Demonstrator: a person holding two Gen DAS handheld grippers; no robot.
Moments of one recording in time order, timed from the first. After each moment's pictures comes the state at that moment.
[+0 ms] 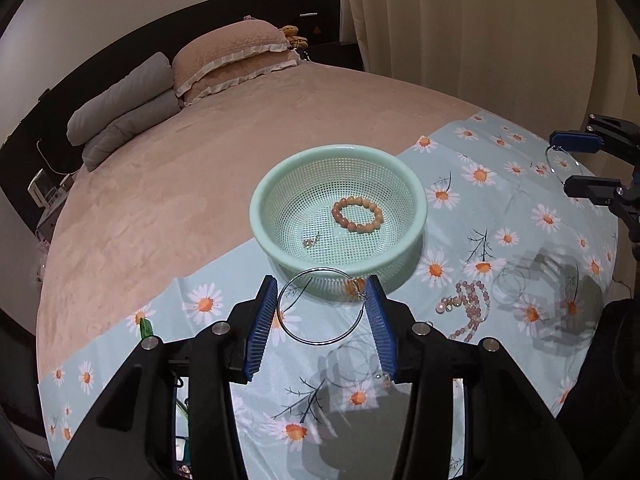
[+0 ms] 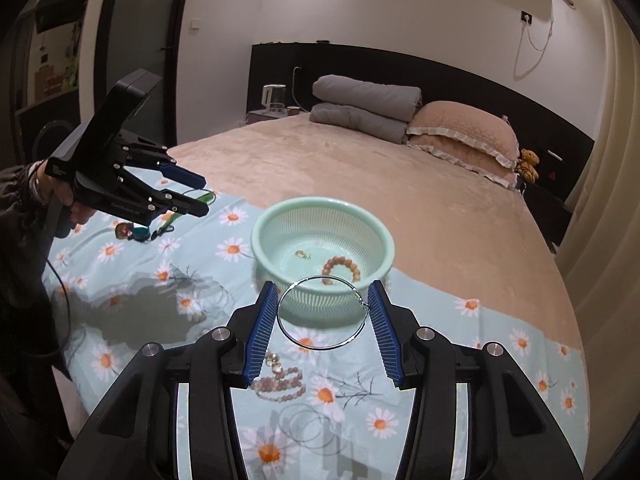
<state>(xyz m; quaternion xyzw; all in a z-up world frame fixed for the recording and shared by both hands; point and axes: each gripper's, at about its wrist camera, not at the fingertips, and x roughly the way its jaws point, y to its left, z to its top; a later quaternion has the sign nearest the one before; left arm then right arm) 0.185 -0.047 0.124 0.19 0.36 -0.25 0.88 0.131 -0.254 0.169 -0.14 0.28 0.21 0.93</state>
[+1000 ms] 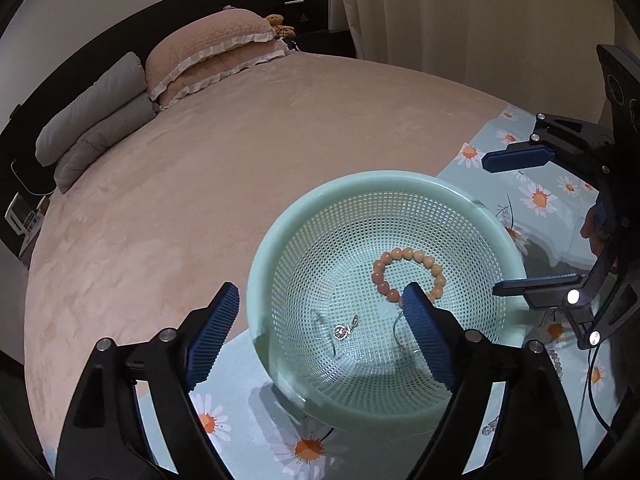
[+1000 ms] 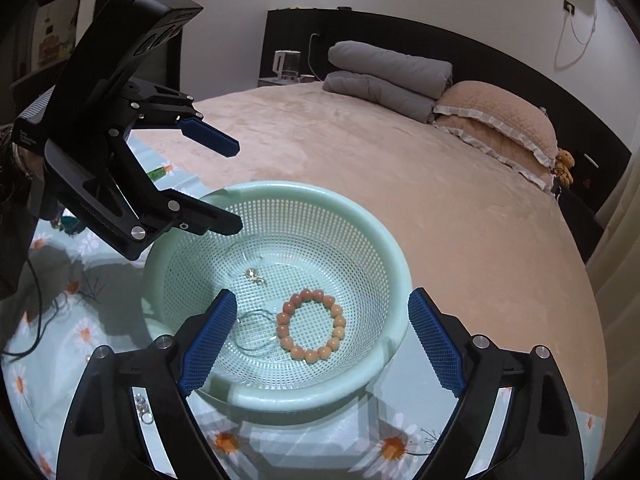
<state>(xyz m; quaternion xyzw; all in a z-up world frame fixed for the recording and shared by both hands) 0.320 -0.089 0.083 0.21 0.37 -0.27 0.87 0.282 -0.216 0.098 -0.18 0.31 0.24 0.90</state>
